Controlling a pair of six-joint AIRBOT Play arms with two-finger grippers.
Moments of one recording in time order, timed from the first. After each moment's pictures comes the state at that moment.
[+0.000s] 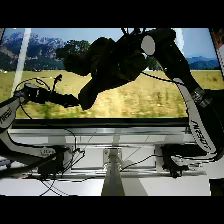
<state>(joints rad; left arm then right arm) 0.26 -1.63 0.83 0.65 -1.40 -0.60 0.53 -1.53 1.71 -1.54 0.92 1.27</state>
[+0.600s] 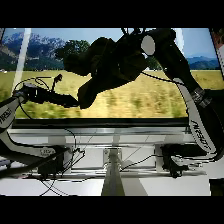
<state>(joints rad) 0.26 -1.63 0.84 0.64 -1.49 -0.56 0.53 -1.53 1.71 -1.54 0.92 1.27</state>
